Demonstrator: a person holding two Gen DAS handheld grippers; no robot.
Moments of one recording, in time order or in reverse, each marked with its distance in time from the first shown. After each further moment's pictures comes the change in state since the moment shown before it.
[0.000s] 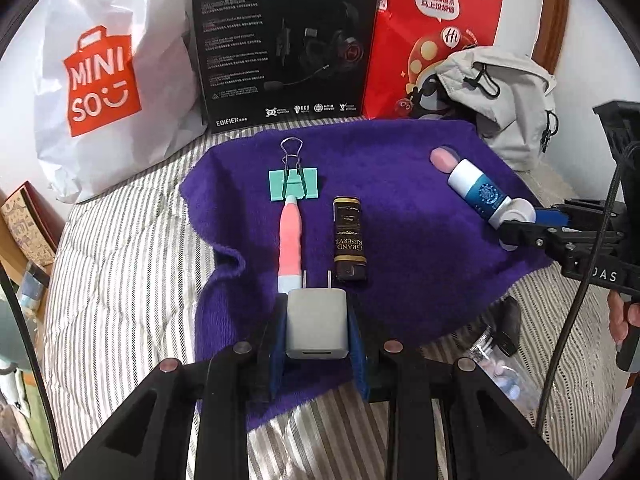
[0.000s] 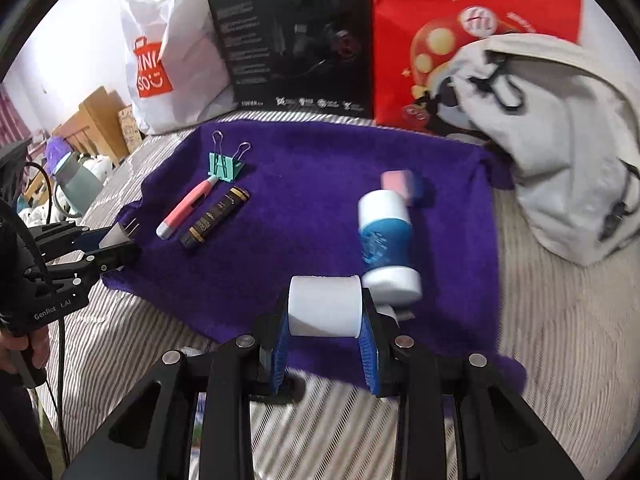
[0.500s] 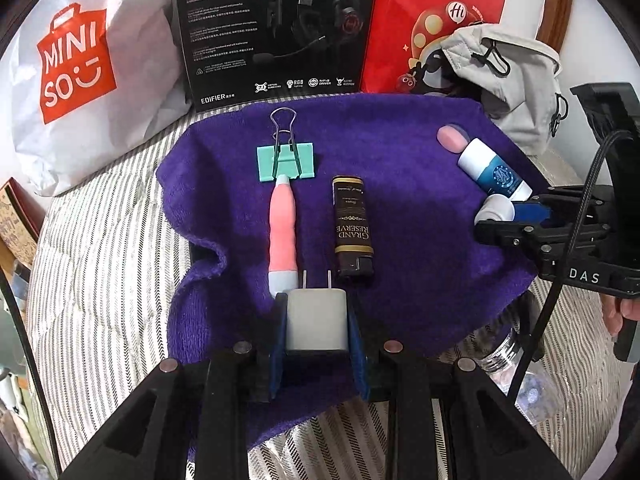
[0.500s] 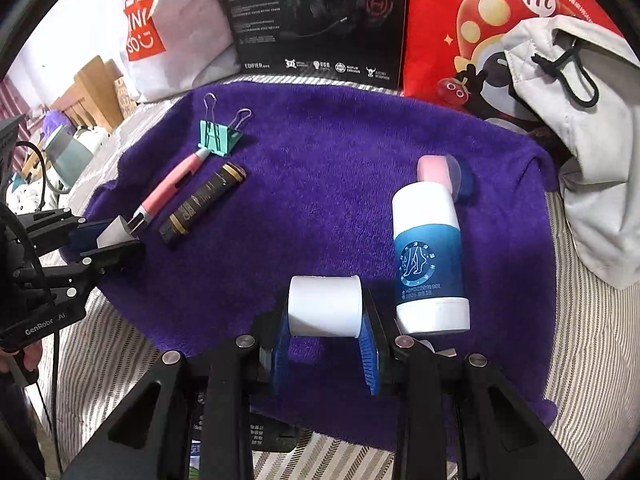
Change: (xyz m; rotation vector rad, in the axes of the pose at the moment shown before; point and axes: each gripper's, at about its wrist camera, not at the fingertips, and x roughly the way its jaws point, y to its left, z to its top) left arm 0.026 0.002 0.002 0.005 0.056 -0.025; right arm 0.048 0.011 0.014 -0.052 0.102 -0.002
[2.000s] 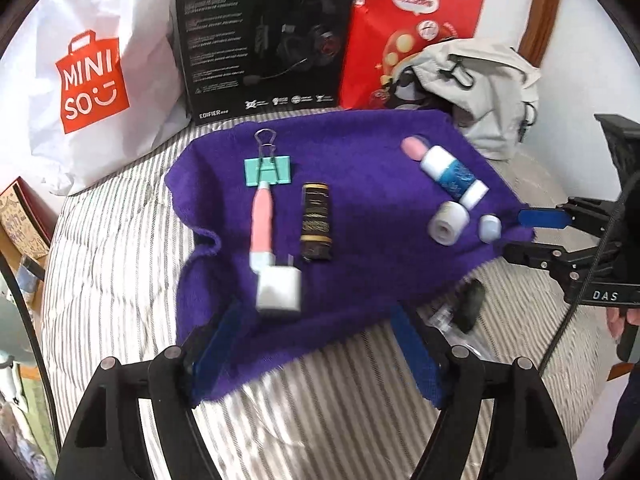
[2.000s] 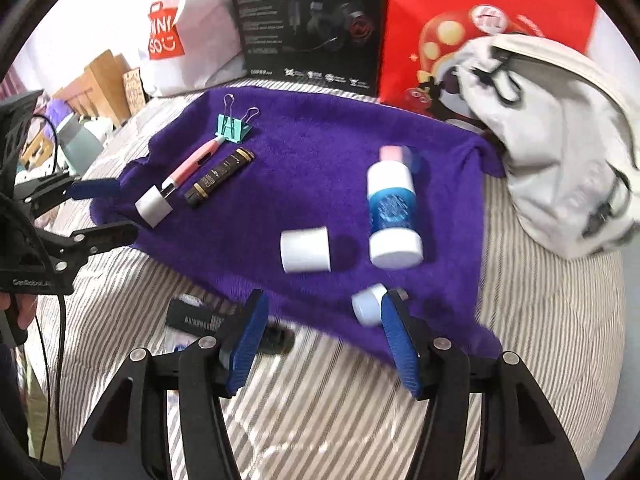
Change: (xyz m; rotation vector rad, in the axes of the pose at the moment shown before) left arm -0.051 -0.021 -0.013 -0.001 -0.014 -0.016; right arm -0.068 -0.010 -0.040 -0.019 -0.017 -0.036
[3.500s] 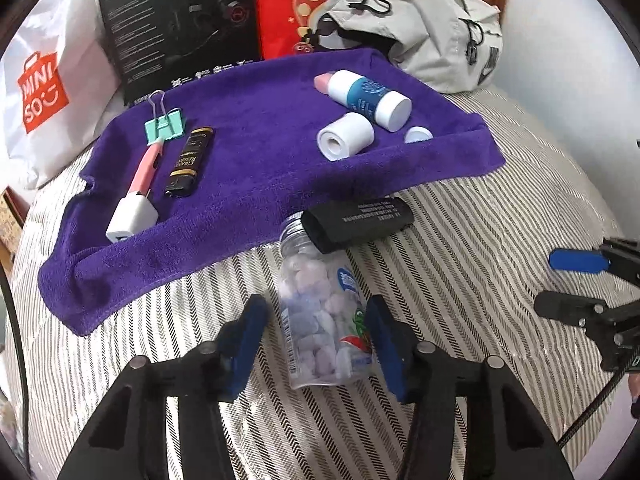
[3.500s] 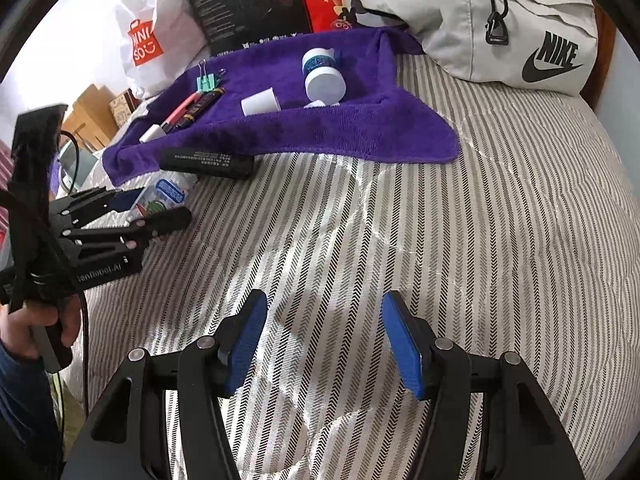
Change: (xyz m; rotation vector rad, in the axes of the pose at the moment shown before) left arm 0.035 -0.101 -0.053 0.095 0.021 0.039; right arm -0.025 -0.029 -0.139 0.213 -0.003 0.047
